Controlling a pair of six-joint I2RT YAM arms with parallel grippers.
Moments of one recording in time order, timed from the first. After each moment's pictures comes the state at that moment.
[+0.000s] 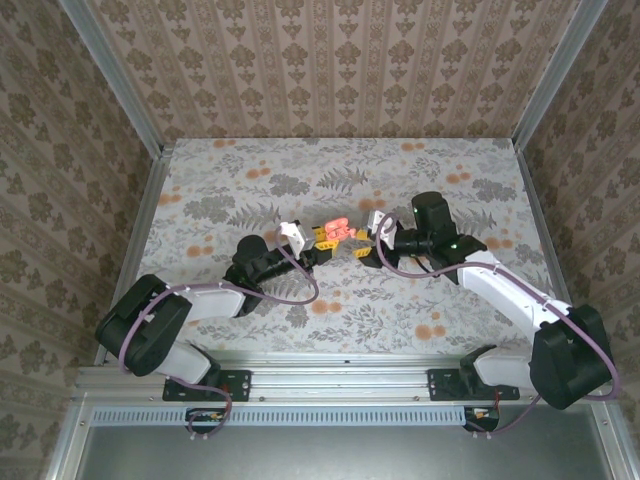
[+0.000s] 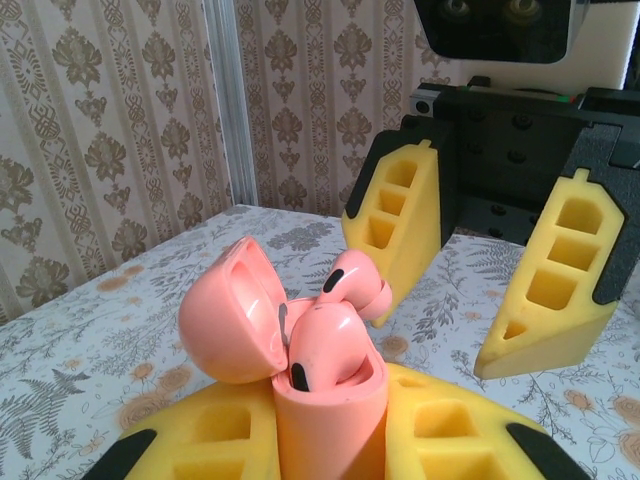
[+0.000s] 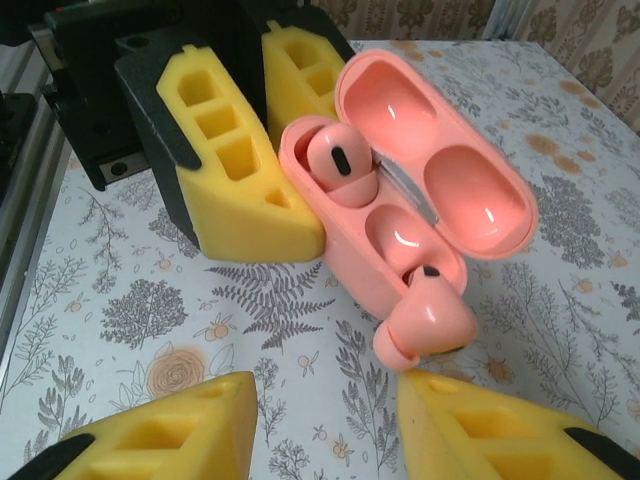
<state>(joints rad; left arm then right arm) -0.69 1.46 0.46 1.06 0.54 0.02 0.40 1.26 0.83 -0.15 -0.72 -0.58</state>
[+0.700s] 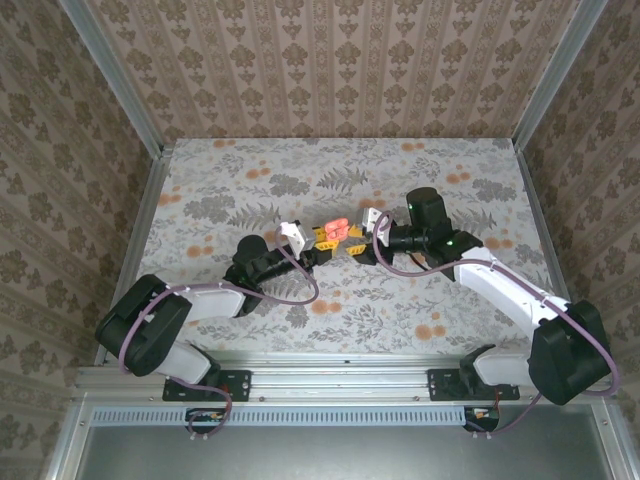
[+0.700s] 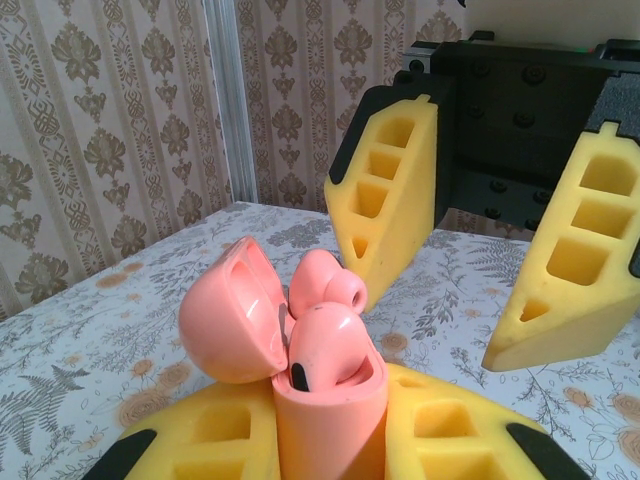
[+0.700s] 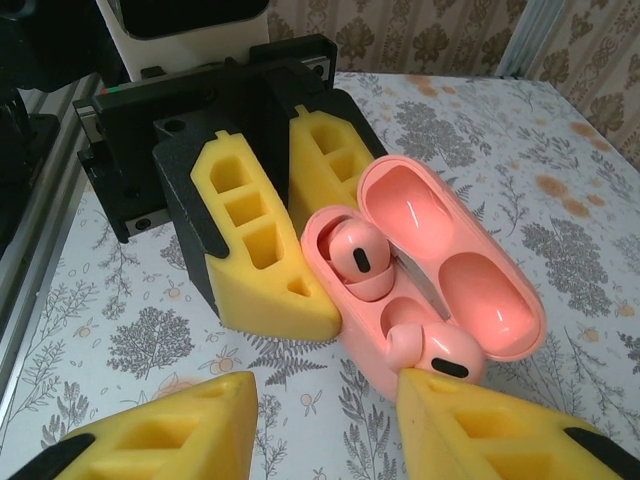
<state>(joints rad) -0.69 1.46 0.46 1.06 0.53 0.02 0.44 1.28 0.87 -0.14 -0.74 -0.58</state>
